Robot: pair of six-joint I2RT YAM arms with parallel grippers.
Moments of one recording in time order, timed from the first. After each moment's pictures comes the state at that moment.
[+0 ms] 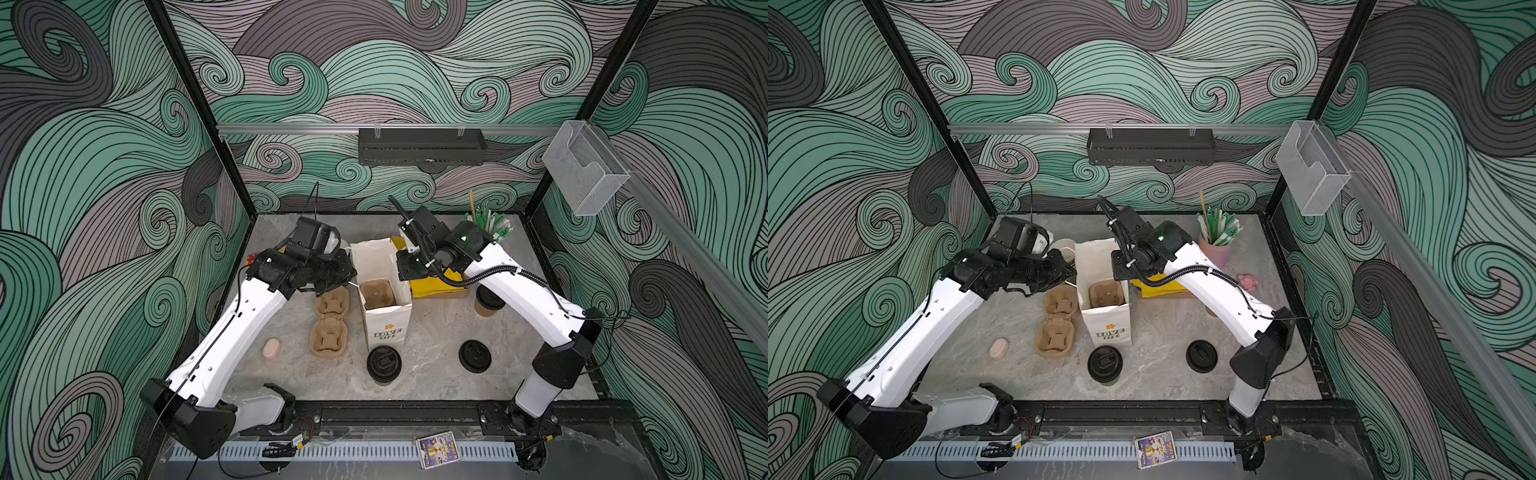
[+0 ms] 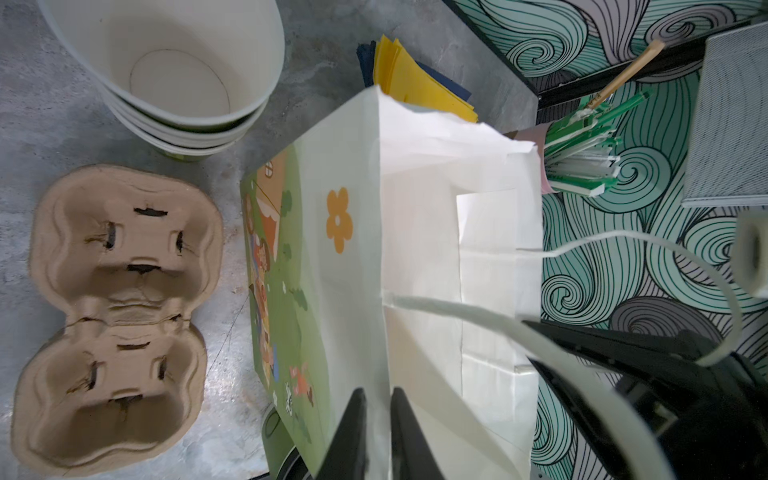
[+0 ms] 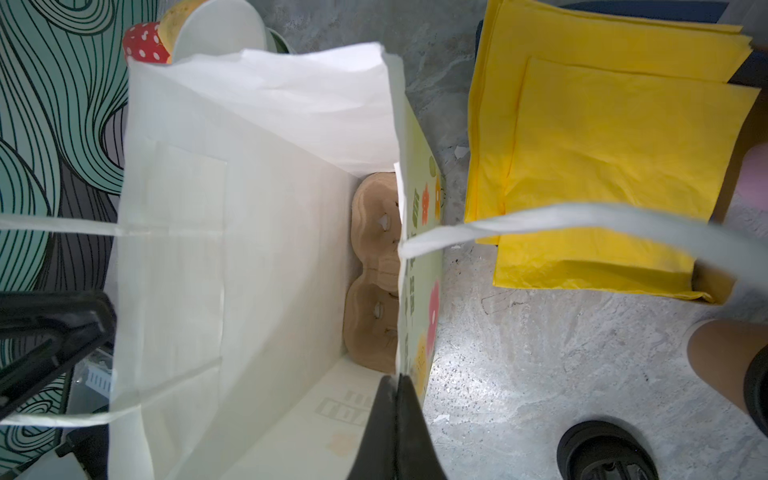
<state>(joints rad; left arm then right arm) -0.45 1.25 1.39 -0.99 0.25 -0.83 0.80 1.73 1.93 -1.23 0.03 0.52</state>
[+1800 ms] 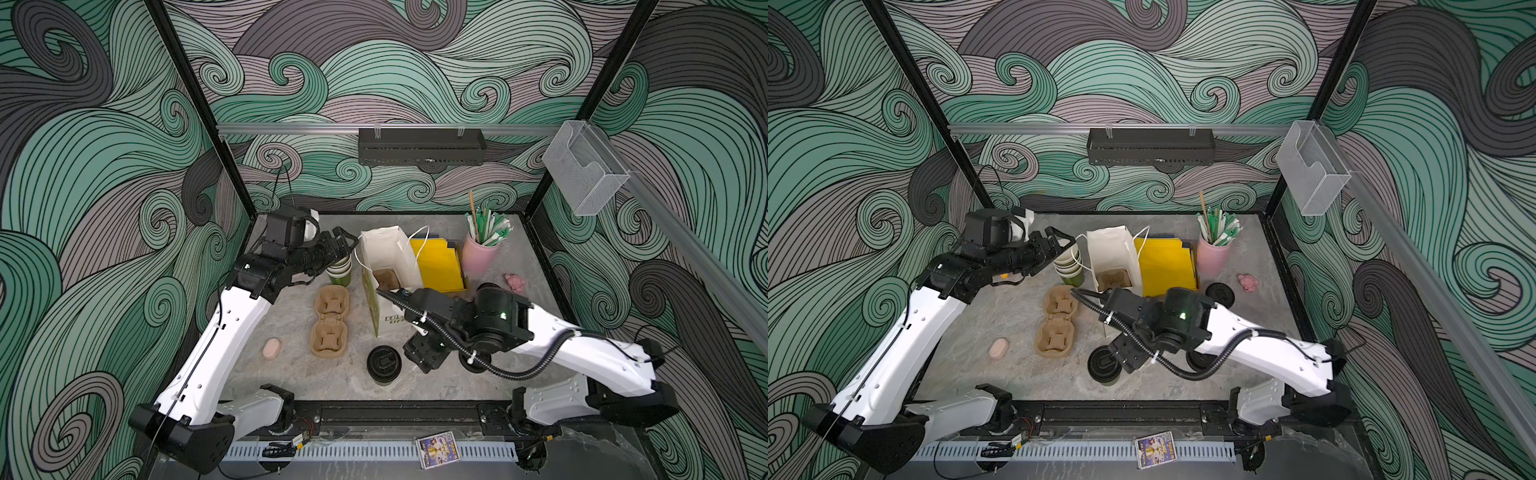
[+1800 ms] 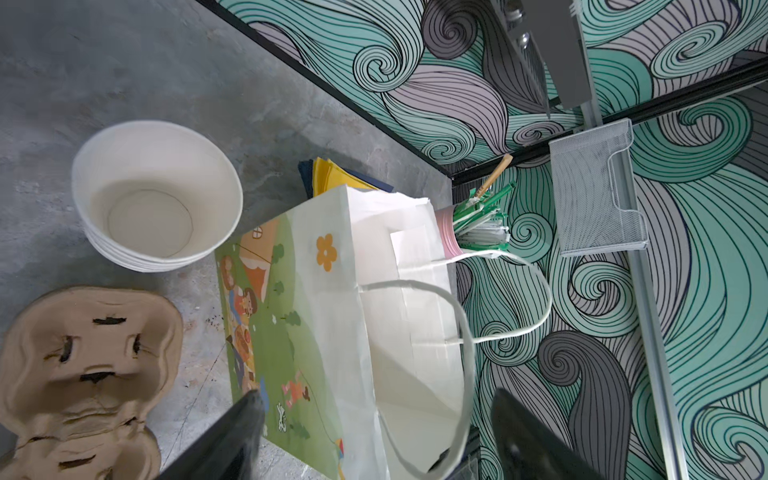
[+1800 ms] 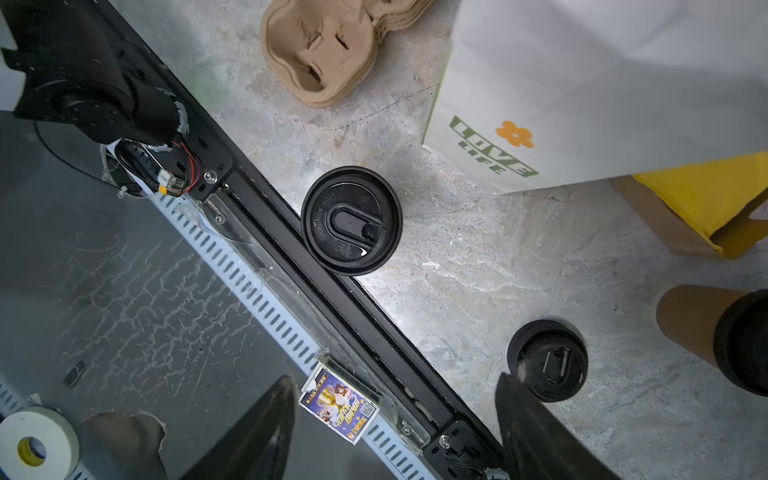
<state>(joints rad) -0.33 1.17 1.37 -0.80 0.33 -0.79 1.30 1.43 1.61 -1.37 0.12 0.42</state>
